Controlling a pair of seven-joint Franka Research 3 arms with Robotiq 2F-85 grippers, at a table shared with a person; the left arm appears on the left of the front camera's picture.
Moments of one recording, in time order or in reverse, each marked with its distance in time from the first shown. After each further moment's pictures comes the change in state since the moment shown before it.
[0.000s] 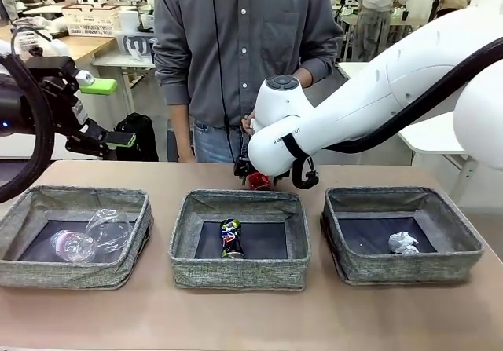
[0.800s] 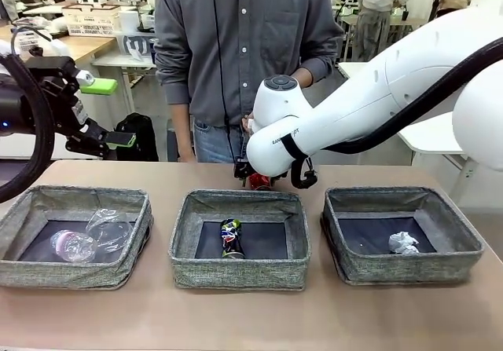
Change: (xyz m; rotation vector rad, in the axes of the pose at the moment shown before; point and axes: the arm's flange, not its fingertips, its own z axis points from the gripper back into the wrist) left arm 0.000 0.000 0.000 0.000 0.000 0.000; right arm -0.002 0.003 0.000 0.001 0.001 0.040
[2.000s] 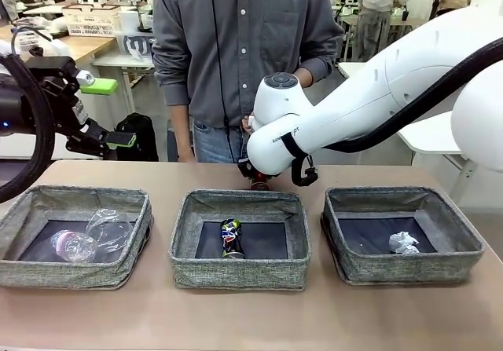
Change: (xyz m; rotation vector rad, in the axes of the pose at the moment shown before) left arm 0.000 0.000 0.000 0.000 0.000 0.000; right arm 0.006 -0.001 0.005 -0.005 -0.018 0.003
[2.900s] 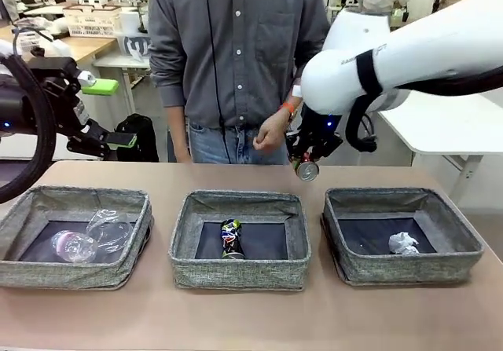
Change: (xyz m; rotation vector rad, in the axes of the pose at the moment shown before) left arm 0.000 0.000 0.000 0.000 0.000 -0.001; right arm -0.046 -0.099 0.166 0.095 0.120 0.050
